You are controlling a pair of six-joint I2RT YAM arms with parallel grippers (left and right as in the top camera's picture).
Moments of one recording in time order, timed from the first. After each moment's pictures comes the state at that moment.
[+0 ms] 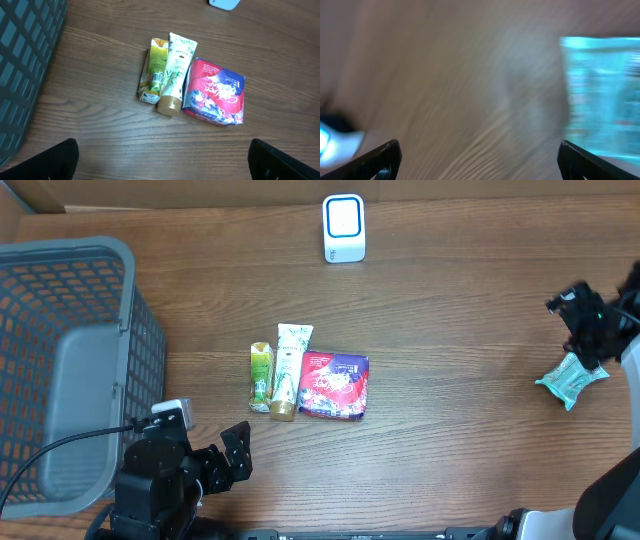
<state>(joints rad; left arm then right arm) -0.25 0.53 0.97 -1.21 -0.07 -0.50 -0.36 1.60 1.29 -0.77 -0.27 0.59</state>
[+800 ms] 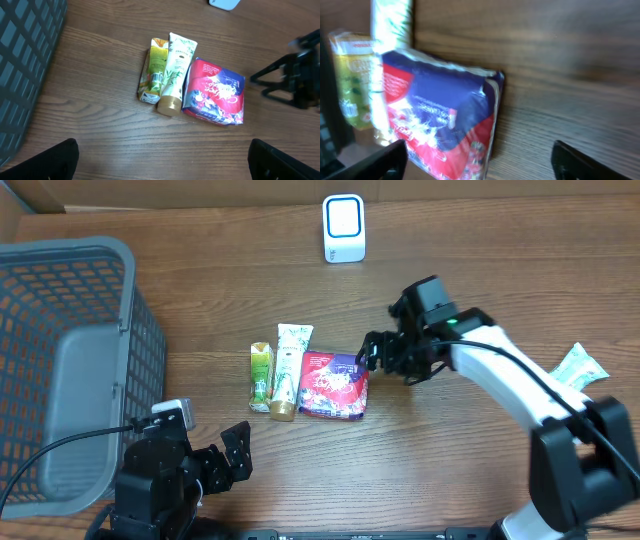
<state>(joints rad) -0.25 0.53 0.97 -1.21 -0.07 -0.50 0.40 1.78 1.19 -0.68 -0.44 0.48</state>
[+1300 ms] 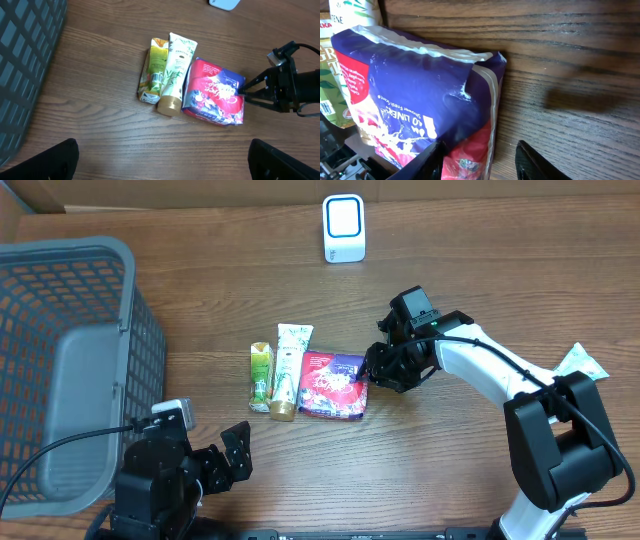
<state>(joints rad) -0.25 0.53 0.97 -1.21 -0.07 -0.50 0.41 1.88 1.18 -0.66 -0.52 0.51</state>
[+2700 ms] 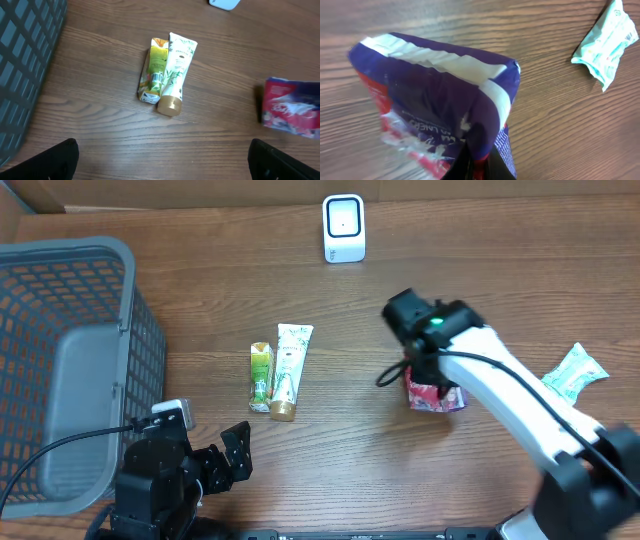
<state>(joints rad) -0.25 0.53 0.97 -1.21 -0.07 -0.50 0.54 1.73 1.36 -1.27 0.44 0.71</state>
